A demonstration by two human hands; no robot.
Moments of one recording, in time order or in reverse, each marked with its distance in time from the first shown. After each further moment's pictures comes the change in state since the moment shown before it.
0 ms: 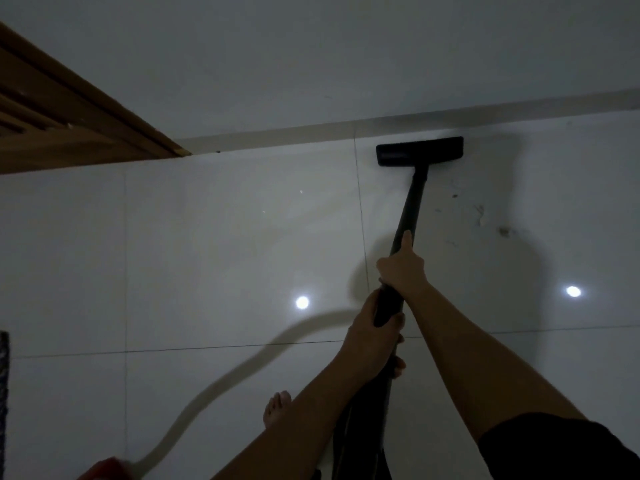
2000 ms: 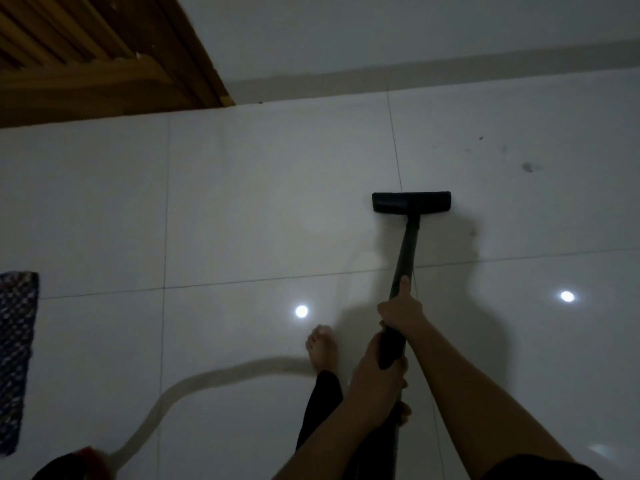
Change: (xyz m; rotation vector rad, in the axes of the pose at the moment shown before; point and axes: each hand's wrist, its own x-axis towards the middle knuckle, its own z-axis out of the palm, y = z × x) left_hand -0.168 -0.288 -0.094 0.009 -0.041 0.000; right_hand -0.199 0.183 0.209 -0.038 -0.124 0.047
